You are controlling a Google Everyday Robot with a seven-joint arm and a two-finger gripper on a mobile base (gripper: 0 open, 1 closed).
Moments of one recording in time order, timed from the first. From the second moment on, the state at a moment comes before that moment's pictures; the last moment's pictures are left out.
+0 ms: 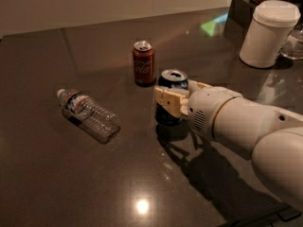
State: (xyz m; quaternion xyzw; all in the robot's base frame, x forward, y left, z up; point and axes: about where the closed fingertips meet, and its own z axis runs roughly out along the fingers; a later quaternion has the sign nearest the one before) arm 0.474 -0.048 0.934 -0.78 -0.16 -0.56 0.22
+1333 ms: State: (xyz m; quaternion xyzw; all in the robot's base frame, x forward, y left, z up) arm 0.461 -0.053 0.911 -0.73 -0.20 -0.62 0.20
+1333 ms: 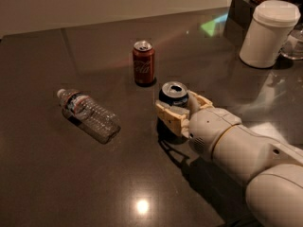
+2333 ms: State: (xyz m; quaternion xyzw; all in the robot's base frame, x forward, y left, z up) arm 0.457 -0.051 0.906 -0.72 -0.21 -0.63 0.20
